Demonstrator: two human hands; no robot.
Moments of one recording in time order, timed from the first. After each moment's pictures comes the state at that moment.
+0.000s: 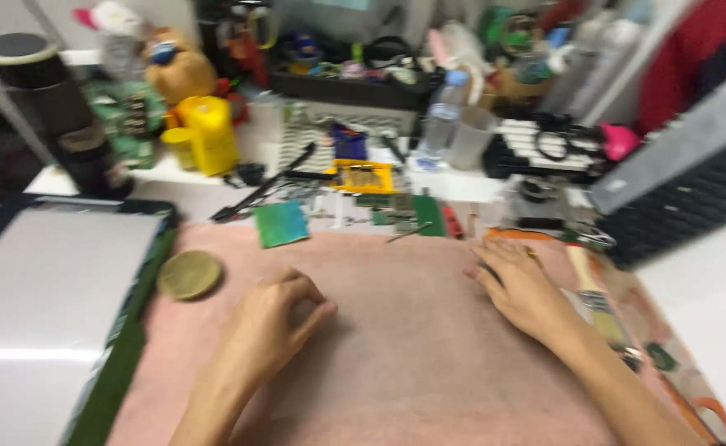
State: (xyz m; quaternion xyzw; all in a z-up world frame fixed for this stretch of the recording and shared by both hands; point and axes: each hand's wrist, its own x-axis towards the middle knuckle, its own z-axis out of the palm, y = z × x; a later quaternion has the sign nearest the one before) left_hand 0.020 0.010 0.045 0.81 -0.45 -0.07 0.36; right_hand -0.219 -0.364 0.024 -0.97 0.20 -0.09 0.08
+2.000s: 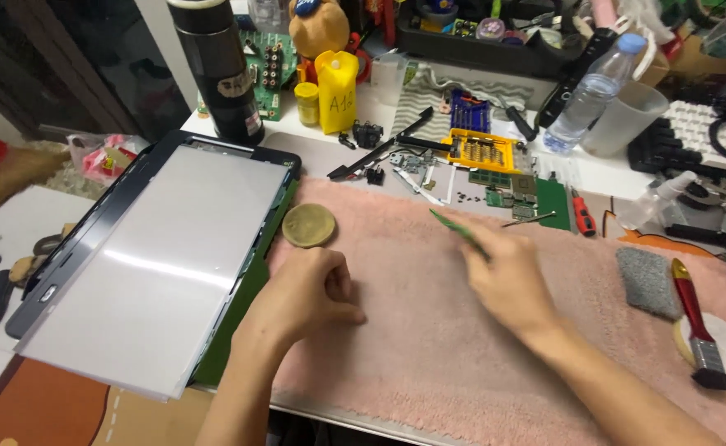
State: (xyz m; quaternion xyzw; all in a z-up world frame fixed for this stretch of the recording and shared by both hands) left_hand 0.053 0.098 0.064 0.88 -0.30 -0.22 0.30; right_hand -0.084 -0.163 0.077 -0.92 0.07 -0.25 0.31
